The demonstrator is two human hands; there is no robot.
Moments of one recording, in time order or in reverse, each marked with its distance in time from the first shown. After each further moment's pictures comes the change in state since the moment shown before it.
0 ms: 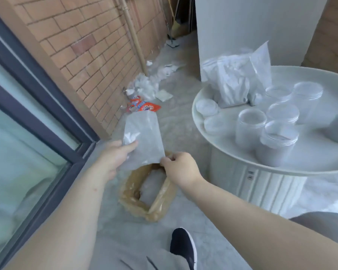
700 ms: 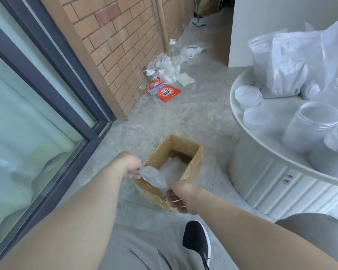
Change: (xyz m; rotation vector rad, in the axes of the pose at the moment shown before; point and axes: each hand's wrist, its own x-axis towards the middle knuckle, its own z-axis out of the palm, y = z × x) left_hand 0.061 -0.080 -0.037 0.393 0.029 -0.484; right_hand 0.044 0.071 0.103 0.161 -0.425 0.678
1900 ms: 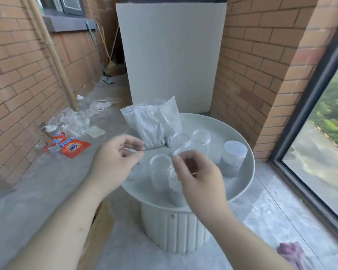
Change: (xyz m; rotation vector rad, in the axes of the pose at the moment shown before) left_hand -0.221 0.184 0.142 -0.252 -0.137 1.203; right_hand -0.246 0.024 -0.222 0.142 0.945 -1.207
